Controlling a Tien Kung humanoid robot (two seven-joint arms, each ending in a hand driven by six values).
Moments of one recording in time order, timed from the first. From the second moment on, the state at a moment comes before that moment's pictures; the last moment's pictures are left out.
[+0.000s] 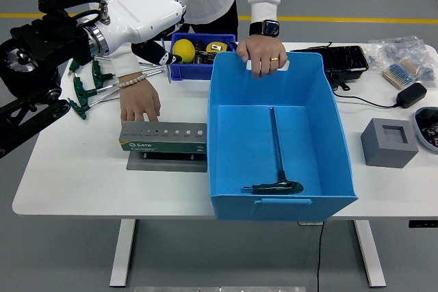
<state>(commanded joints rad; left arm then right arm) -0.99 0.57 -0.65 -1.49 2.18 -0.03 0.04 0.03 -0.20 0.85 0.18 -0.65 -0.10 -0.03</state>
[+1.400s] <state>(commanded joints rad) -0.94 0.16 -0.32 -1.25 1.83 0.22 0.07 0.05 -0.22 0.85 0.18 -0.69 -0.10 -0.04</state>
